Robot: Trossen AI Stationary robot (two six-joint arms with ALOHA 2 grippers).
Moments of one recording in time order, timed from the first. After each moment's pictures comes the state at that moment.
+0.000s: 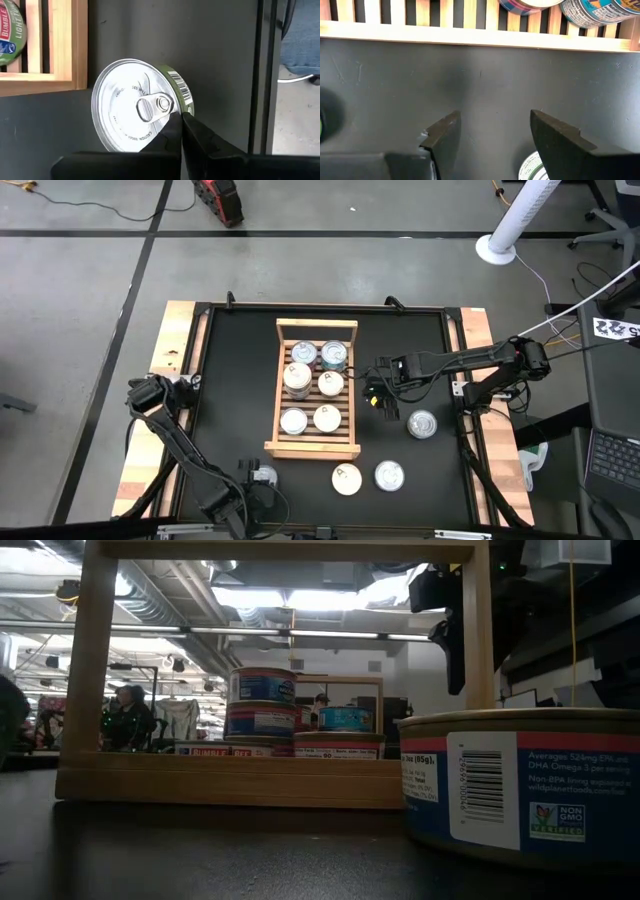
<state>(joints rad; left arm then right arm) -0.87 1.93 1.50 -0.99 -0.27 -0.89 0.06 1.53 1.18 -0.98 0.10 0.00</state>
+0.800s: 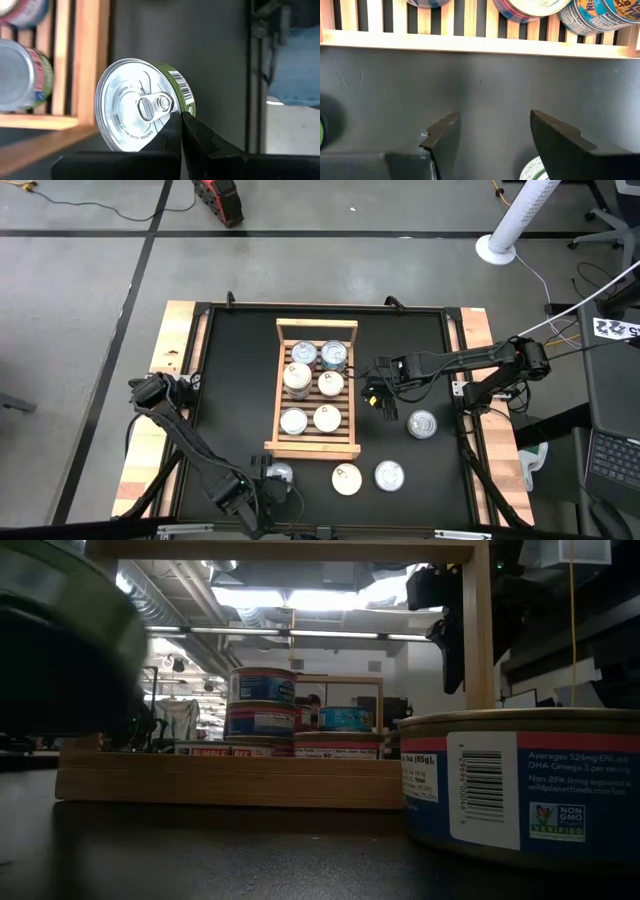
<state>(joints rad) -0.79 1.93 1.59 -0.98 -0.32 -0.79 0.06 1.53 1.18 -0.96 0.10 0.00</state>
